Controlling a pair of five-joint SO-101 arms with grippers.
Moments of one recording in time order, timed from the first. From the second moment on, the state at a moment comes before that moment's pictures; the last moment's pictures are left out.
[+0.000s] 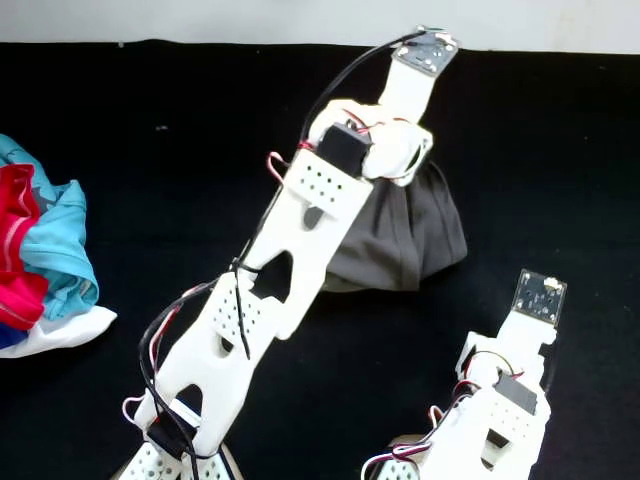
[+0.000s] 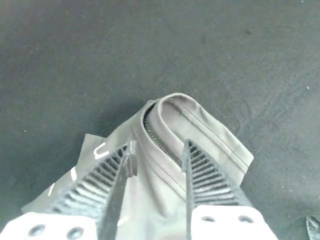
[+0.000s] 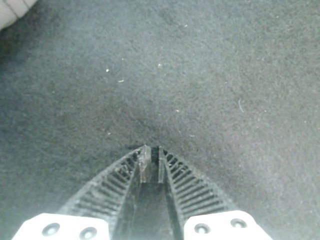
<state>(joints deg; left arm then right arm) 28.2 55.4 -85.6 79.3 -10.5 28.6 -61.8 94.2 34.4 12.8</state>
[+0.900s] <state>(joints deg) 7.3 22.2 -36.4 96.9 -10.6 23.7 -61.9 92.4 41.6 18.6</state>
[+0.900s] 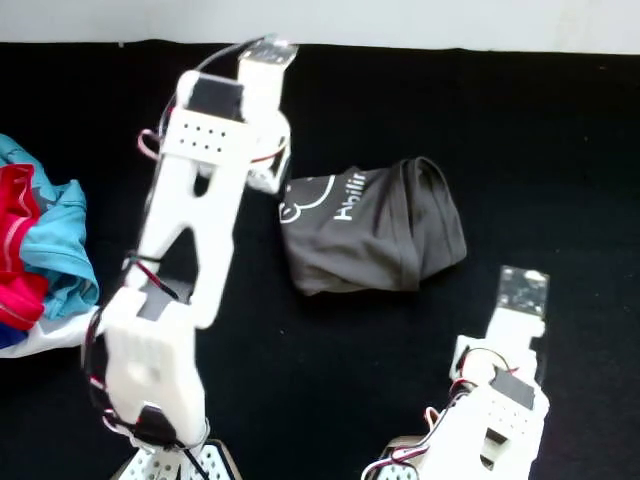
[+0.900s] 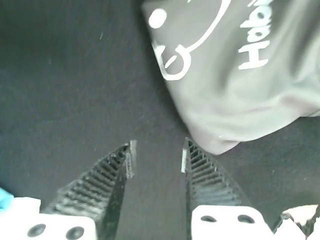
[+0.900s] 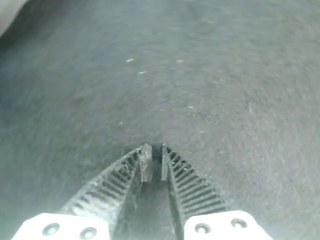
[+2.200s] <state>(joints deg) -0.8 -8.9 51.9 33.4 -10.4 33.1 -61.5 92.4 24.5 42.9</state>
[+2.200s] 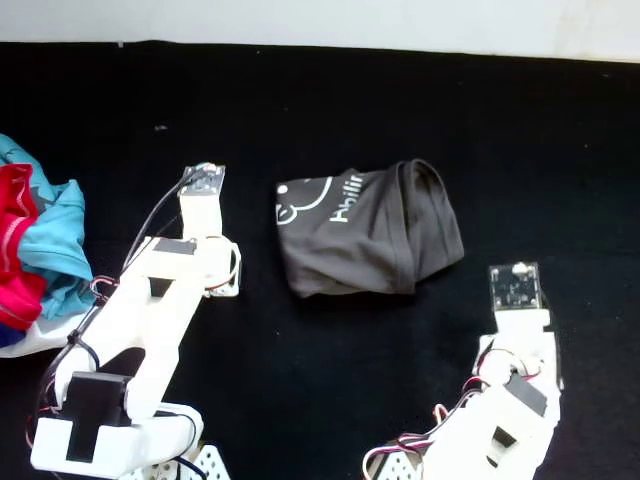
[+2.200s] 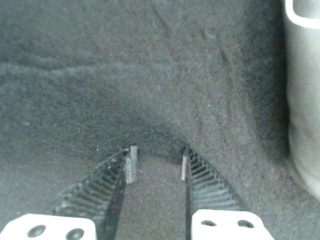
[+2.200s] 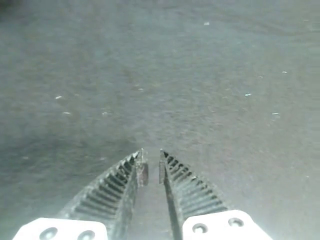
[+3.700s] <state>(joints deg) -0.8 -8.9 51.9 32.7 -10.3 7.0 -46.5 64.1 53.1 29.0</state>
